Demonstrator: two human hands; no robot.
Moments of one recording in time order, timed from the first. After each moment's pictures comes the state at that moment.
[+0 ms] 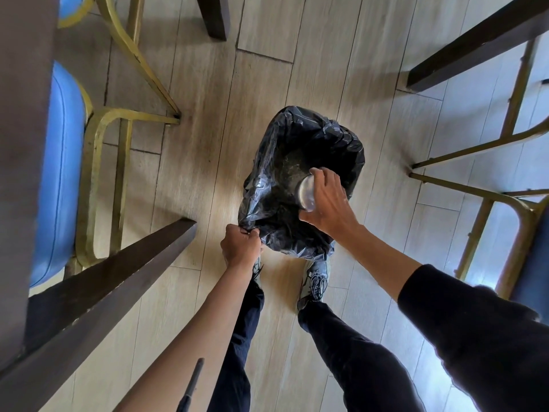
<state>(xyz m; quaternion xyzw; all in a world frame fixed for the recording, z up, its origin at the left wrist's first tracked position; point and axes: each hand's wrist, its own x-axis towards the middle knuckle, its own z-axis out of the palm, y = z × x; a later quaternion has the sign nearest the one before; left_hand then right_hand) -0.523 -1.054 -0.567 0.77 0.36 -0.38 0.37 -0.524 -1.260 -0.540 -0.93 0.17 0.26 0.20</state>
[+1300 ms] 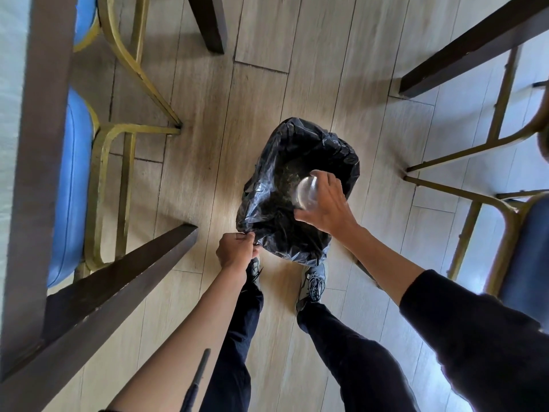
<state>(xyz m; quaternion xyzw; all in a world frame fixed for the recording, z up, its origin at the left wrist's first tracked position) -0.509 -1.065 -0.520 0.72 0.42 -0.37 0.41 -0.522 -1.280 -0.531 -0.90 0.22 0.23 0.29</state>
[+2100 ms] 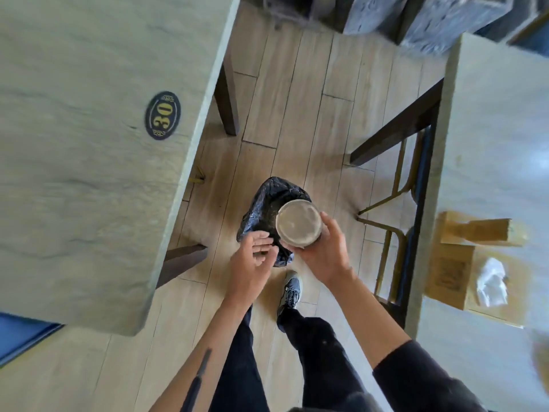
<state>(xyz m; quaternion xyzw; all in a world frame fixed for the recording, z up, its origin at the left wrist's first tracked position) -0.556 -1.085 -0.147 0.79 0.06 -0.32 0.52 -0.579 -1.268 -0.162 -0.28 0.42 0.09 0.86</state>
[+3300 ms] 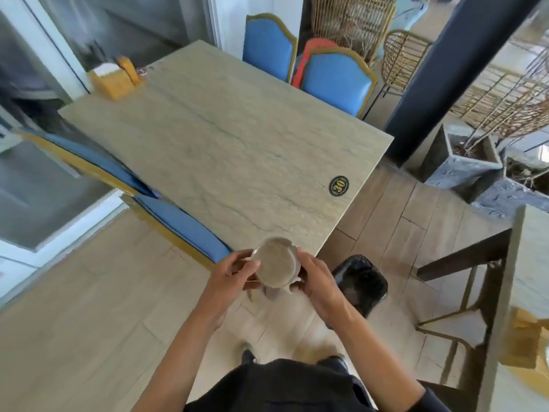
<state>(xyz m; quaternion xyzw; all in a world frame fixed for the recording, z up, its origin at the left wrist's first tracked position) -0.651 -0.701 0.097 0.66 0.20 -0.16 0.71 -0.634 -0.902 0.086 -0.62 0.15 0.24 0.74</state>
